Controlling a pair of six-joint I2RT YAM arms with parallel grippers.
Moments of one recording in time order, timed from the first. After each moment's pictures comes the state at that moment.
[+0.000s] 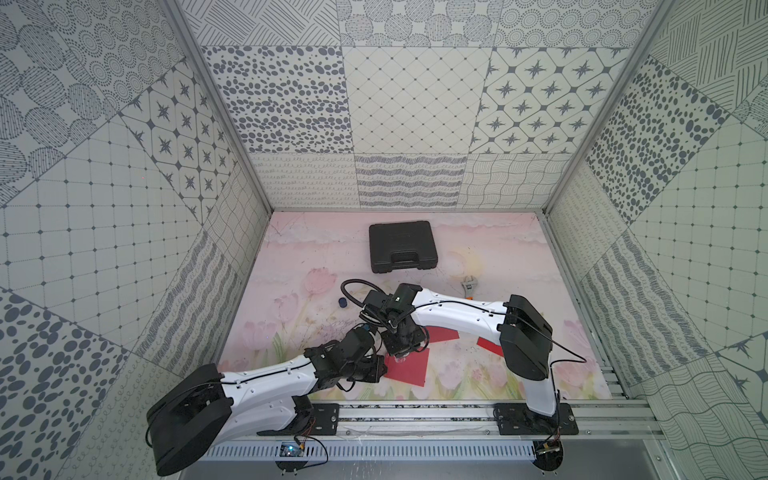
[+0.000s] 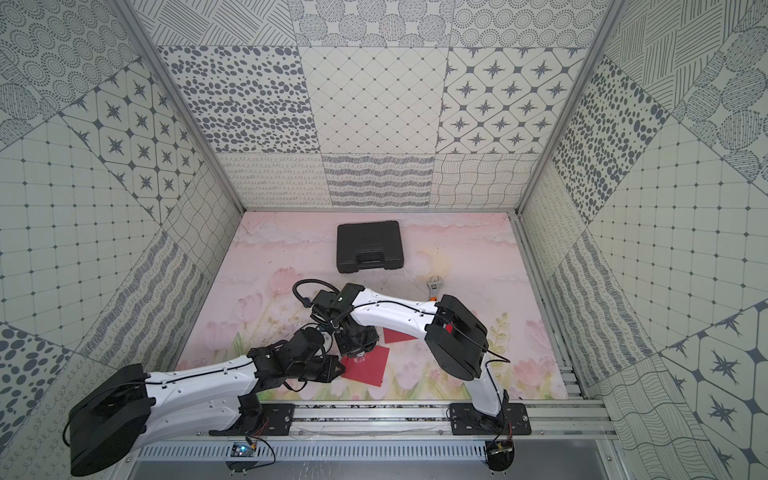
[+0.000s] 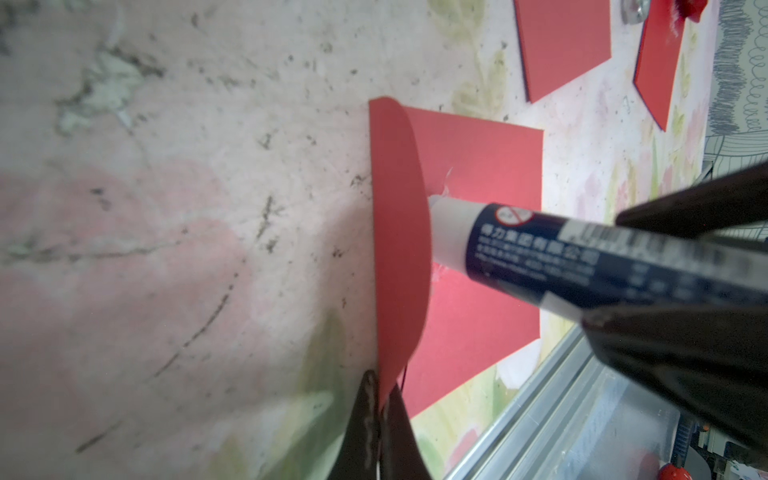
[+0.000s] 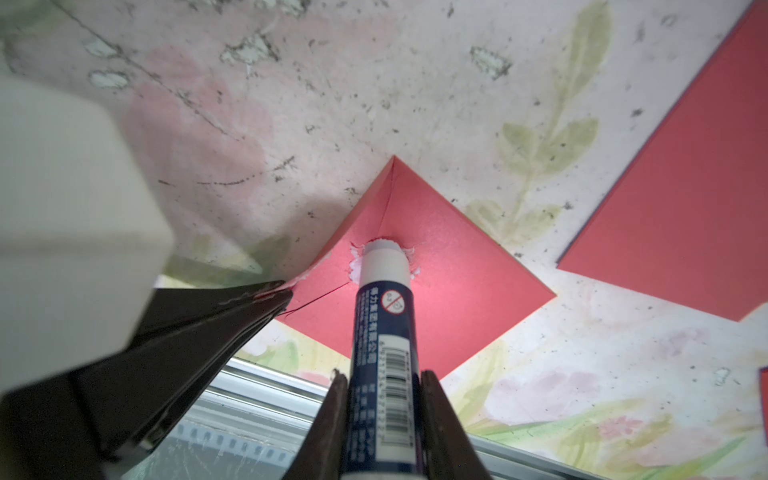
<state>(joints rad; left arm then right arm) -0.93 1.06 0.26 -0.14 0.25 -0.80 1.12 1.99 1.59 -1.17 -0.11 0.67</state>
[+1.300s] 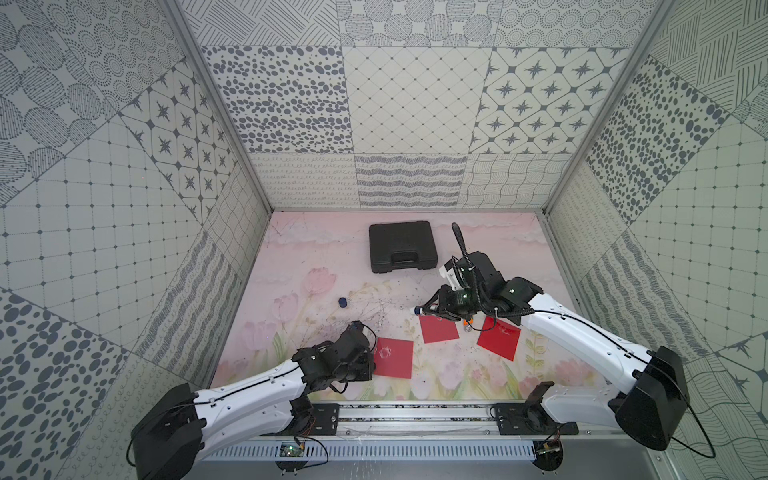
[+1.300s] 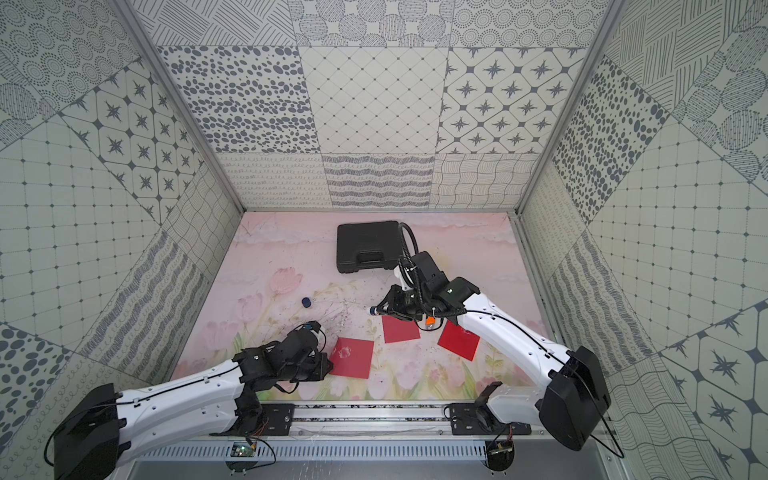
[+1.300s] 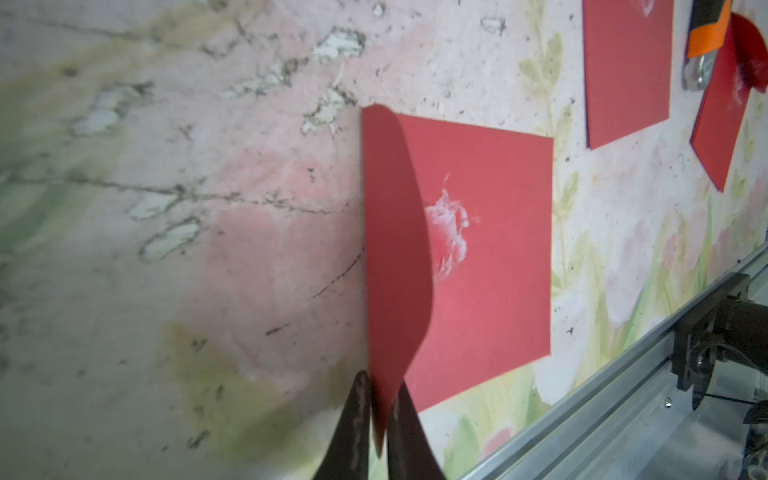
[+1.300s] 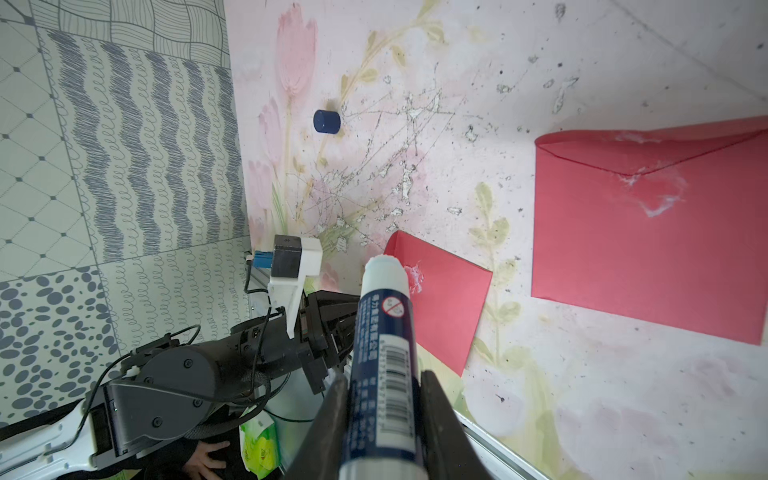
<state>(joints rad) -0.93 0.87 0.31 -0.43 0.07 -0.89 0.68 1.27 1.03 -0.62 -0.45 0.84</state>
